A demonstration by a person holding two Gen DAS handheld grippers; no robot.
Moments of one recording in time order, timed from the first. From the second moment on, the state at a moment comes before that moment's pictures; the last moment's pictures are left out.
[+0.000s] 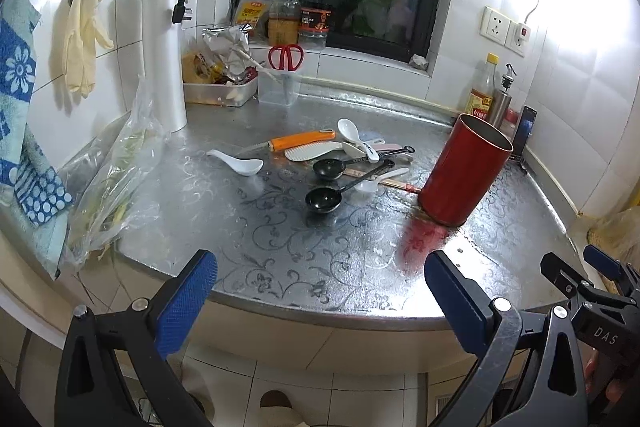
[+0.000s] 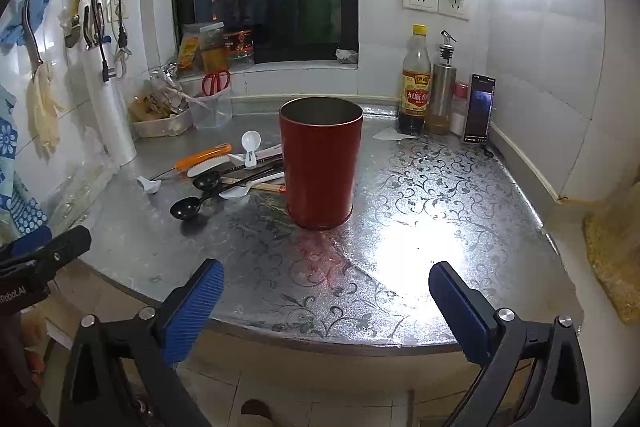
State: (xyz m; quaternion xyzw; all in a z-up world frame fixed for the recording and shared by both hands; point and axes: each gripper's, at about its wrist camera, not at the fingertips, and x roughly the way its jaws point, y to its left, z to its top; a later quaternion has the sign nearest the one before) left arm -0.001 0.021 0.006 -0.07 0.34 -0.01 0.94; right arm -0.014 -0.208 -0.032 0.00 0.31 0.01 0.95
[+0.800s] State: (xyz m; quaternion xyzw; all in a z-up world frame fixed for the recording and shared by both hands) left arm -0.014 0.019 0.011 -0.07 0.34 -0.01 0.94; right arm -0.025 -0.216 -0.030 0.00 0.32 0.00 0.95
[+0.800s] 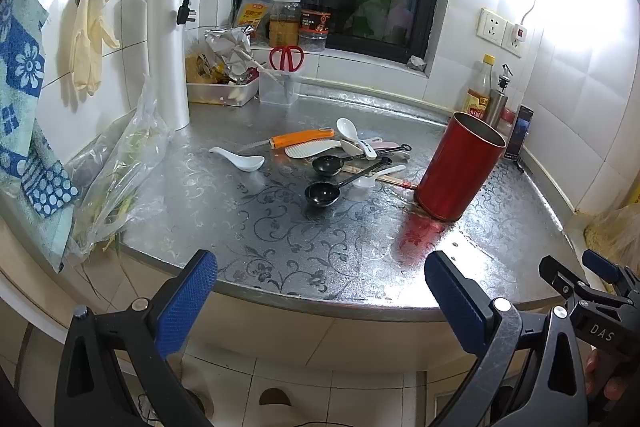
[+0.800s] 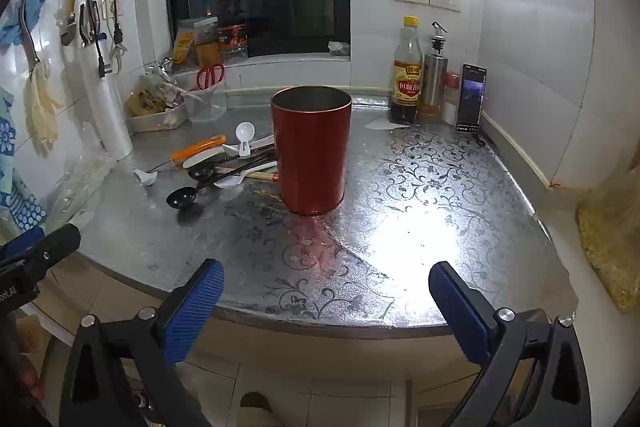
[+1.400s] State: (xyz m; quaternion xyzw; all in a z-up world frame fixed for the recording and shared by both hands) left arm -0.016 0.002 0.013 -0.05 0.35 0.00 0.93; right arm -0.028 -0.227 -0.028 0.00 0.32 0.00 0.95
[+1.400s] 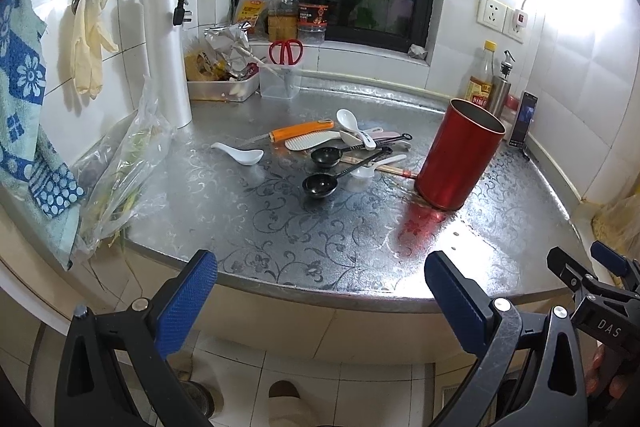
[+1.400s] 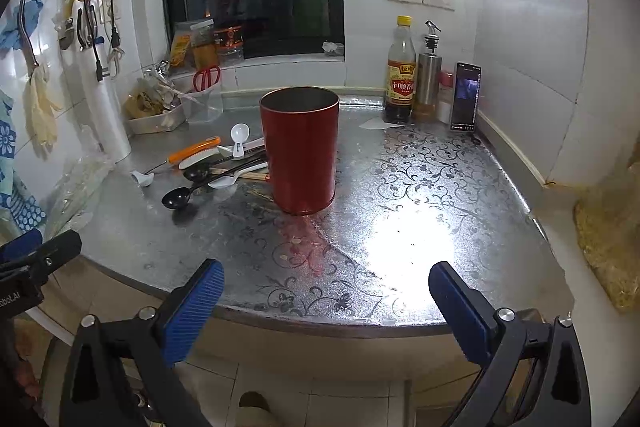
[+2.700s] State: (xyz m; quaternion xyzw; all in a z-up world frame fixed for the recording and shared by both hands) left arm 0.039 0.003 -0.013 -0.07 0.40 0.00 0.92; right arm 0.011 -0.237 -0.048 0.01 0.35 -0.01 0.94
